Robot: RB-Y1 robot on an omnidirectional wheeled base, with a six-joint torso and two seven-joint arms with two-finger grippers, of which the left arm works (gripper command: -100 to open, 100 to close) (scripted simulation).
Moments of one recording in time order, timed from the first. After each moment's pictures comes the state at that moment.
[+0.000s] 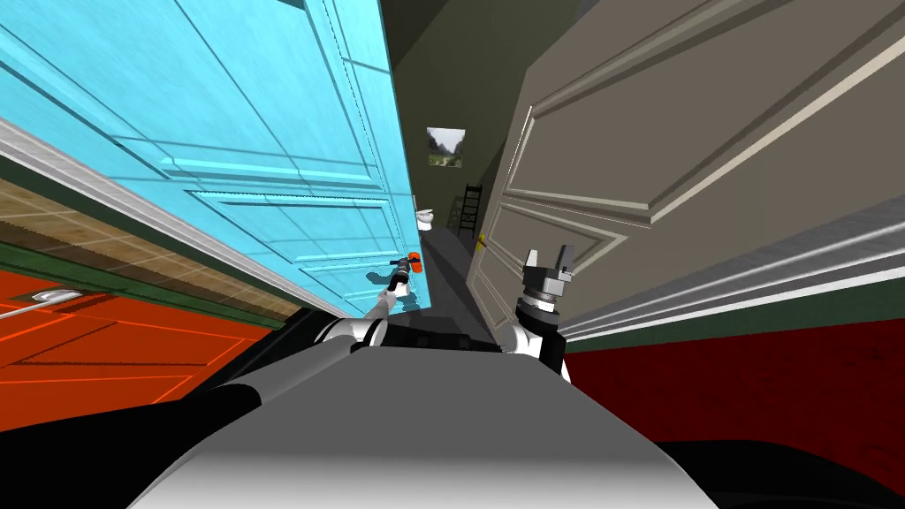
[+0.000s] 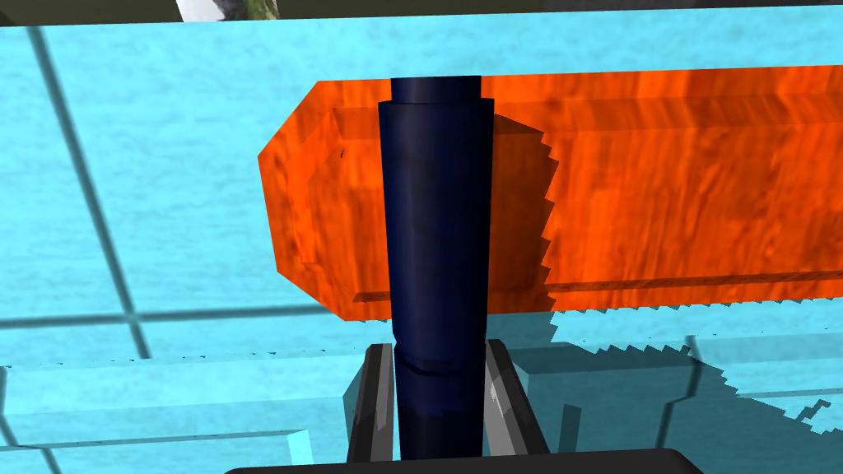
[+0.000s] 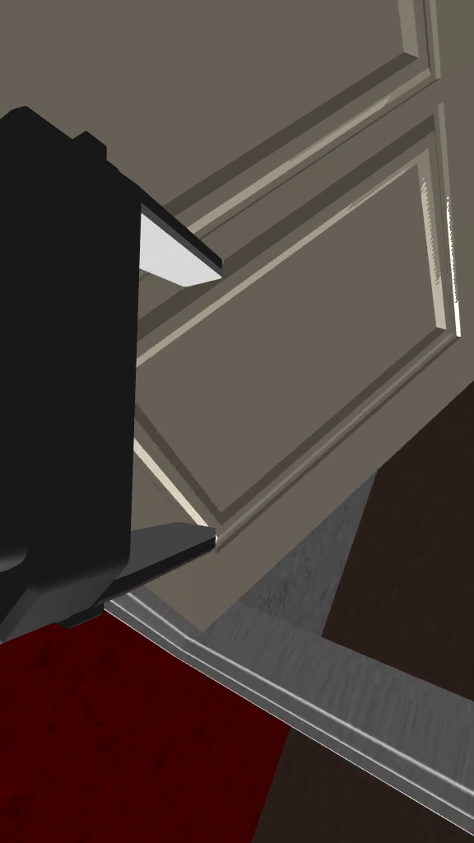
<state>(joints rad) -0.47 0.17 0.17 -0.63 0.27 -0.47 -0.12</state>
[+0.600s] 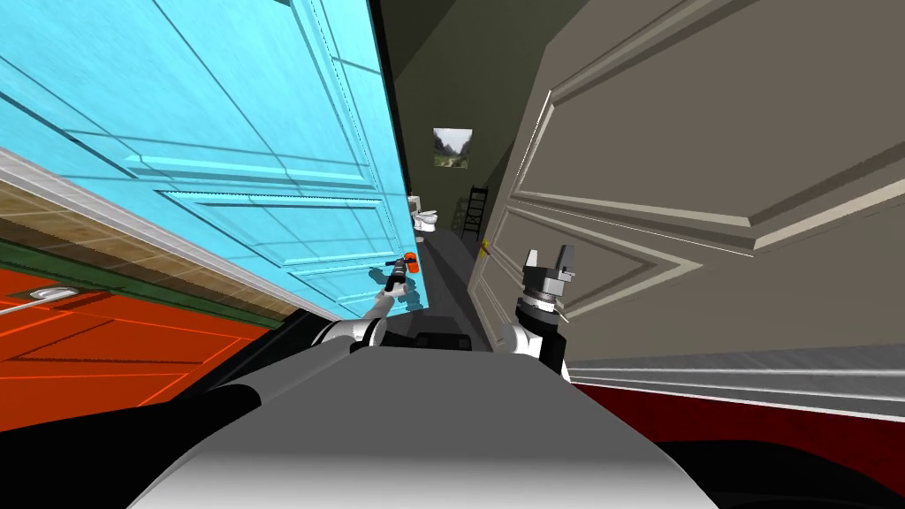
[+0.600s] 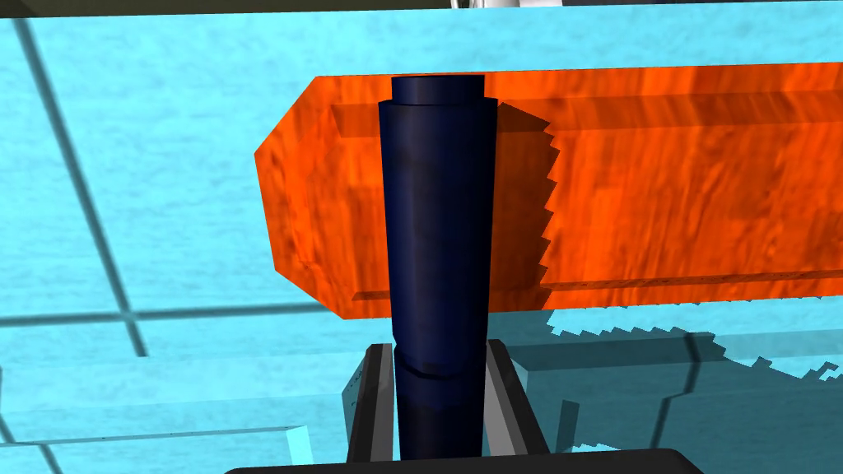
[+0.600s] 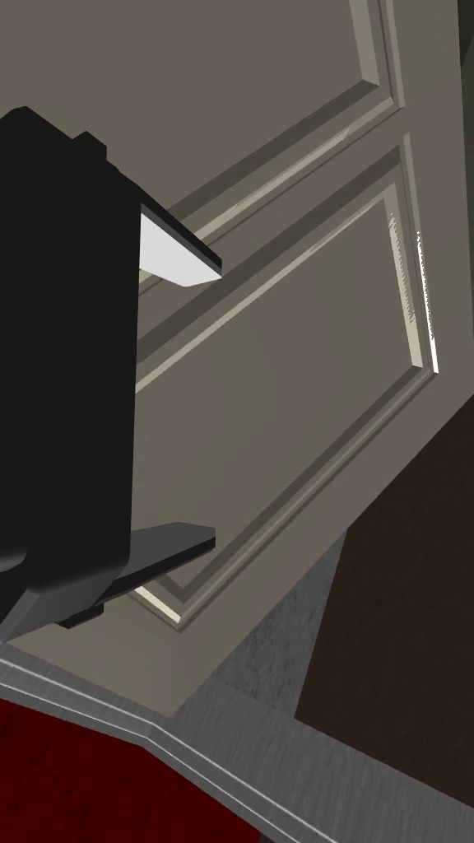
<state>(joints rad) -0.46 0.17 0.24 -0.64 0.29 -0.46 -0.17</state>
